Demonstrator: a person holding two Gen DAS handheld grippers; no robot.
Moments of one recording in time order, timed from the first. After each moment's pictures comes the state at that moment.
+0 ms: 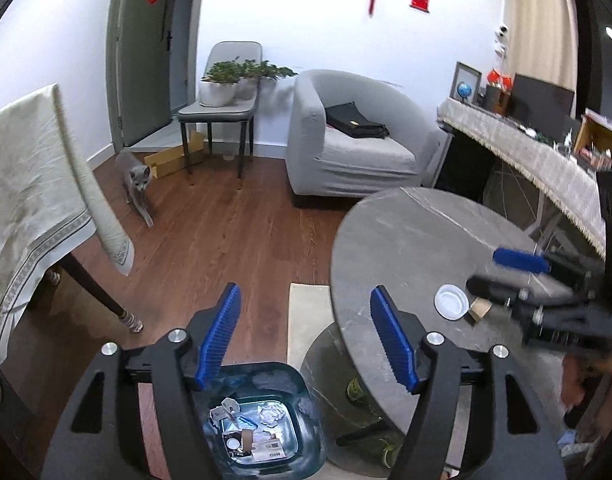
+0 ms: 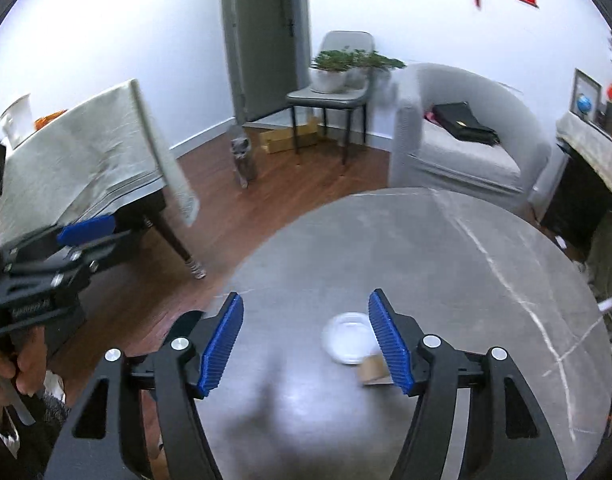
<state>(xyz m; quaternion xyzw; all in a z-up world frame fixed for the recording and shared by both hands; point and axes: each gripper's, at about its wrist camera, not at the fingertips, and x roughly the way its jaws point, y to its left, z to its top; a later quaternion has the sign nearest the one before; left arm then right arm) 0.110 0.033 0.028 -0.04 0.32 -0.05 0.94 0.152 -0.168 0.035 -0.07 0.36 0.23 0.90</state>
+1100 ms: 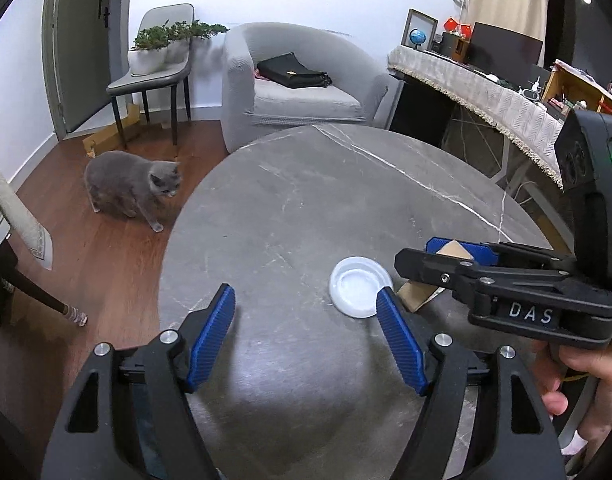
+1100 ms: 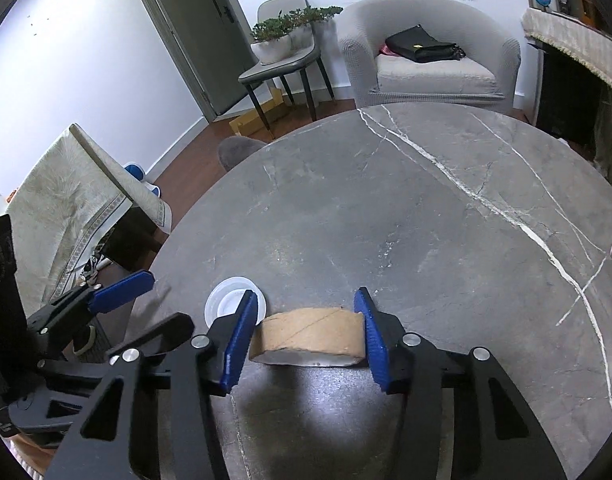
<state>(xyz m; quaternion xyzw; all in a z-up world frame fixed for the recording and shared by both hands) 0.163 -0.069 -0.023 -0.02 0.39 -0.14 0.91 0.186 -0.240 -0.013 0.06 0.44 0.21 0.87</state>
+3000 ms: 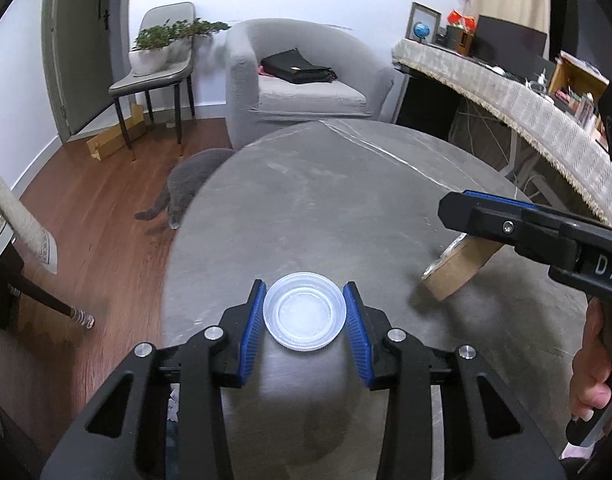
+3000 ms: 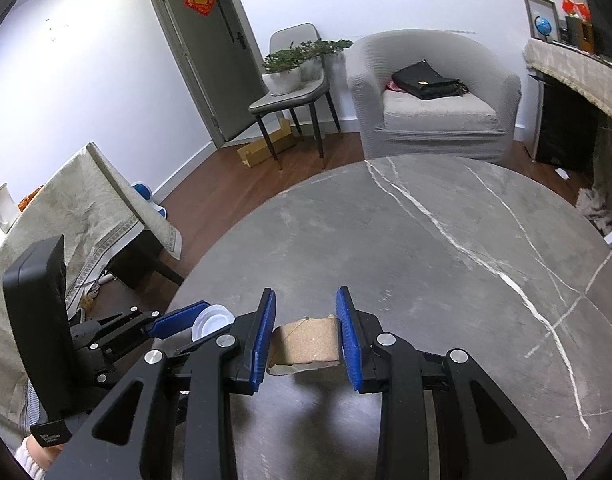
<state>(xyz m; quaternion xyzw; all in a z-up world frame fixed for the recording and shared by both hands) 0.169 -0.066 -0.027 -0.01 0.40 -0.12 0.91 0.183 -0.235 0.020 0.05 0.39 0.22 0.89</state>
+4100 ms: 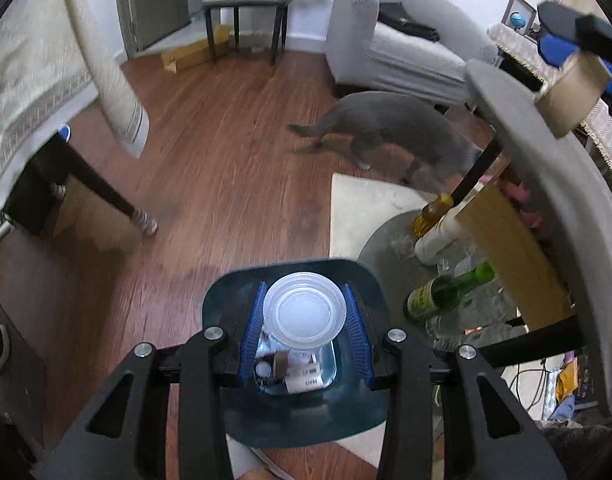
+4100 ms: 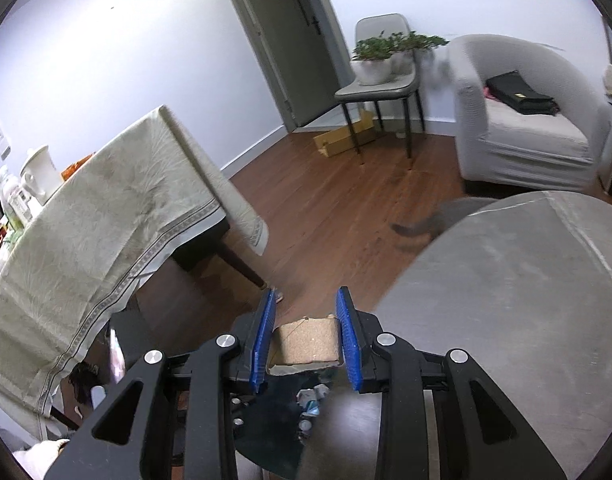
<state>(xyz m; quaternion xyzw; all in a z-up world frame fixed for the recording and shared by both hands) 0.139 0.109 -0.110 -0.06 0.50 -0.01 0.86 0.192 -0.063 0.021 0.03 0.39 0.34 0.86</state>
